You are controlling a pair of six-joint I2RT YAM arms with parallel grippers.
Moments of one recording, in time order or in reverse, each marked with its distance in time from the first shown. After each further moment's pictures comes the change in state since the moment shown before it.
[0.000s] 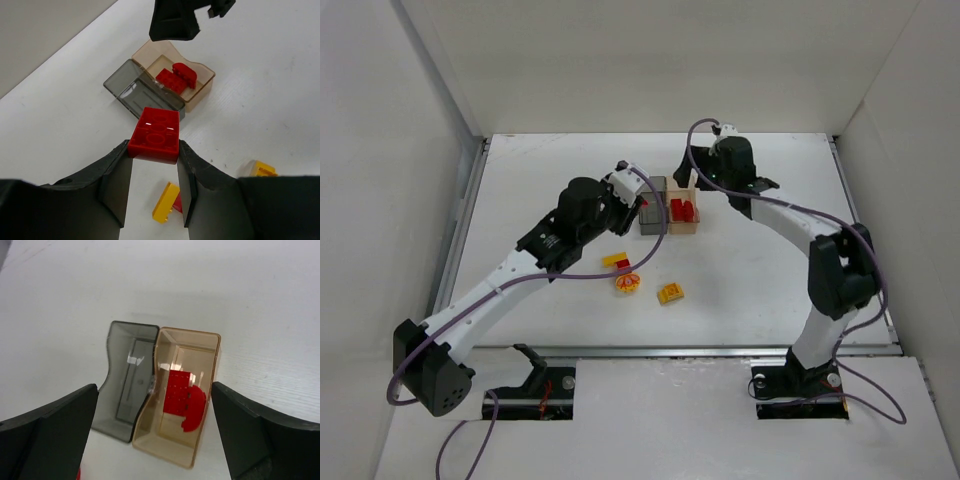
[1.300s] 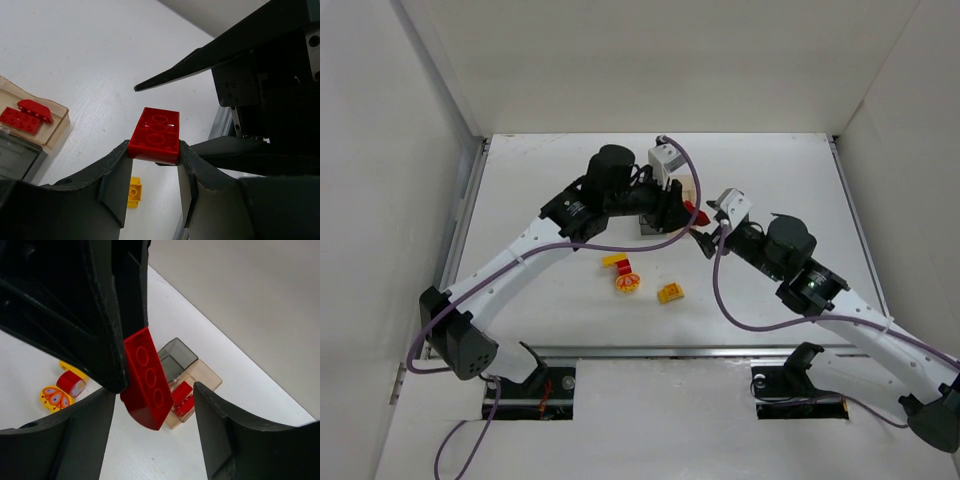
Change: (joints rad) left arm -0.070 0.230 0.367 -0.161 0.511 -0.337; right arm 0.348 -0.911 -0.546 0.060 0.006 -0.723
